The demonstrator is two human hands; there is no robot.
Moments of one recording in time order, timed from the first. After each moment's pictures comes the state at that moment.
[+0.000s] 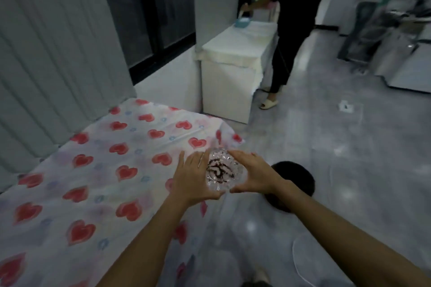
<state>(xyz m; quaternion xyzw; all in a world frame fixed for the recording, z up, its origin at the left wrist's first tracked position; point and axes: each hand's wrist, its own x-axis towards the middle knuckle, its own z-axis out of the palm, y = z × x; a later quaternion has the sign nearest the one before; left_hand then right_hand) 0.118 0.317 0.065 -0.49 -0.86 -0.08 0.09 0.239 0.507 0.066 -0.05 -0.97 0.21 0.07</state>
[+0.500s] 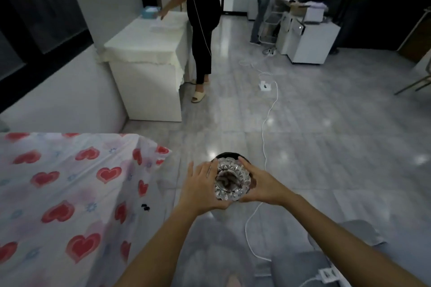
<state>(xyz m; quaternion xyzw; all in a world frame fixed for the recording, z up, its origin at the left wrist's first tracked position) 0.206 0.514 0.028 -0.65 -0.75 -0.11 -0.01 0.394 0.634 0.042 -0.30 -0.82 0.48 0.07</state>
